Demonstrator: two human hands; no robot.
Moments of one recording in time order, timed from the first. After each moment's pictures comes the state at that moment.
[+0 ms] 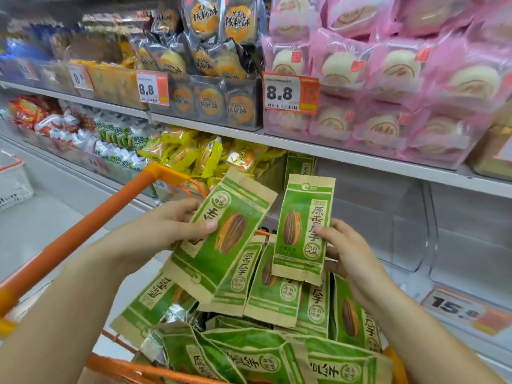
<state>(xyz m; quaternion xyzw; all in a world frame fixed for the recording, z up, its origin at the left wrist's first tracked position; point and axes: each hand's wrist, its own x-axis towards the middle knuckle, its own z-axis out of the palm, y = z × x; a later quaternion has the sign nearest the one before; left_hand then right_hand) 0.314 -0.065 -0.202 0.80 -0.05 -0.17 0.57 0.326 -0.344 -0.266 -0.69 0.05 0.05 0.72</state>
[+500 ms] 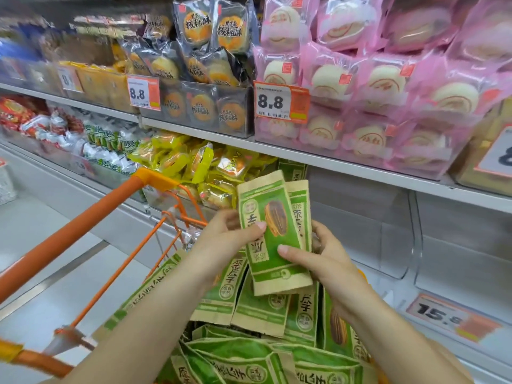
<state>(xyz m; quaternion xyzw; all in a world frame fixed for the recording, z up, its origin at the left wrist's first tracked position) 0.326 -0.155 -0.237 0.73 0.03 -0.04 0.69 0.313 -0.331 -0.253 -0.67 -0.01 0.06 0.74</state>
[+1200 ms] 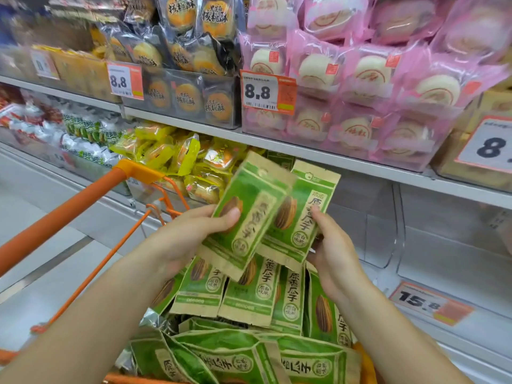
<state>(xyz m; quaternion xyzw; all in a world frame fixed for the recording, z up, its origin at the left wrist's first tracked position) 0.329 -0.132 -0.227 0.73 -0.02 -0.16 0.66 0.326 -0.342 -0.258 -0.58 0.10 0.00 0.81</state>
